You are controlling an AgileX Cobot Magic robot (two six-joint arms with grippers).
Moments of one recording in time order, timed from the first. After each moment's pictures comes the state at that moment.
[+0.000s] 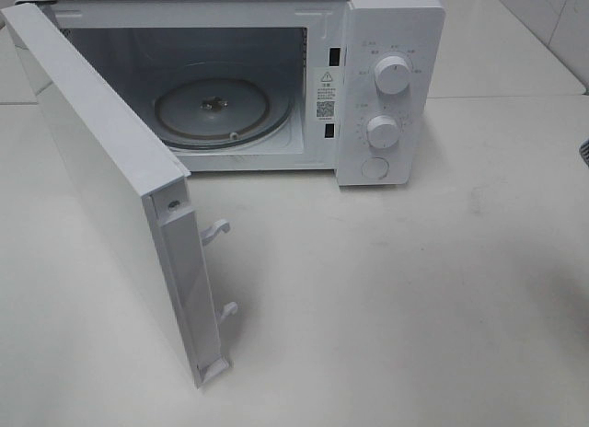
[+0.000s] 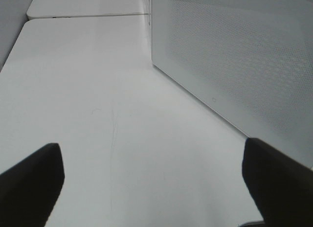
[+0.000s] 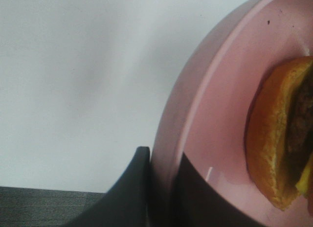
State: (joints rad) left arm -0.03 0.00 -0.50 -0.09 1.04 0.08; right arm 0.60 1.07 -0.62 -0.68 1.13 0.51
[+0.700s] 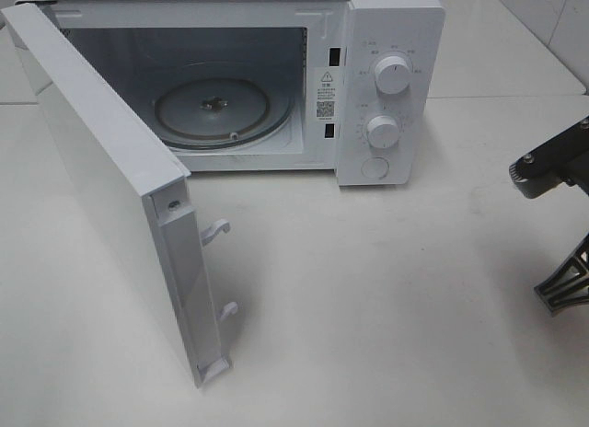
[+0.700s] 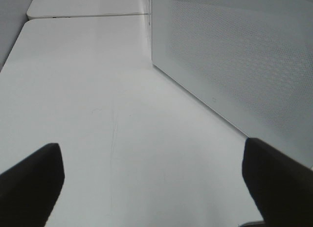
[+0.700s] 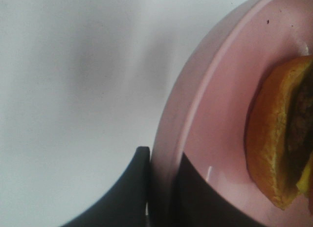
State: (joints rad) left arm -0.03 0.00 -0.50 -0.09 1.04 0.08; right arm 0.60 1.35 -0.63 -0.69 1.00 0.80
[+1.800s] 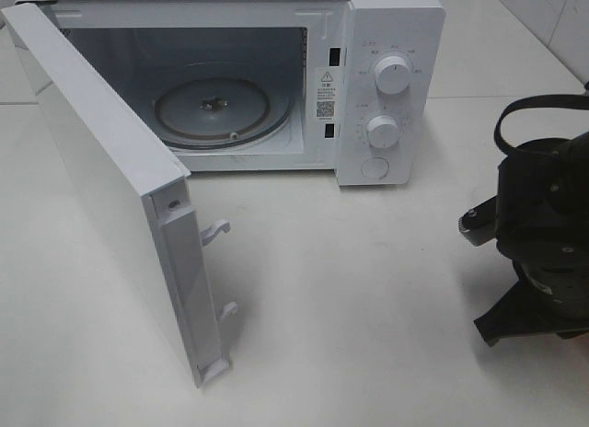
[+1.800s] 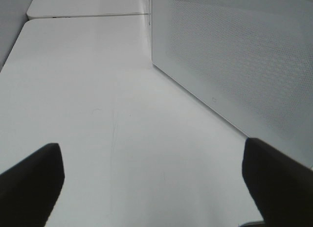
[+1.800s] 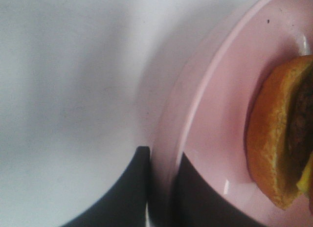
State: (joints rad) left arm -0.03 0.00 -0.50 -0.09 1.04 0.08; right arm 0.60 1.71 -0.63 -0.76 0.86 1.09
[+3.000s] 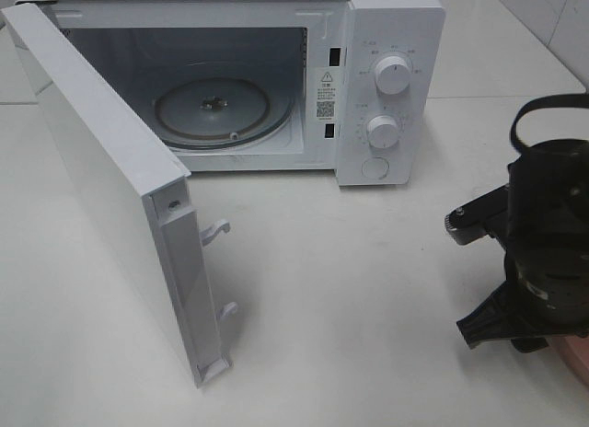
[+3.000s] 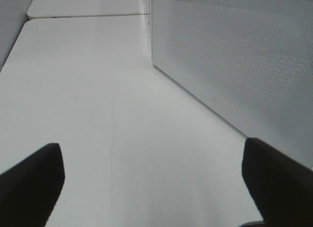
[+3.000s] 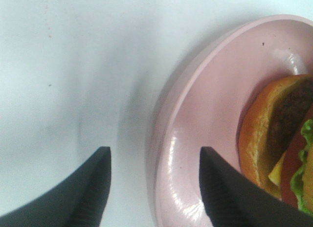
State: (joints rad) left arm -0.03 0.00 -0.50 -0.09 1.04 0.08; right arm 0.64 1.63 -0.60 -0.71 0.78 1.05
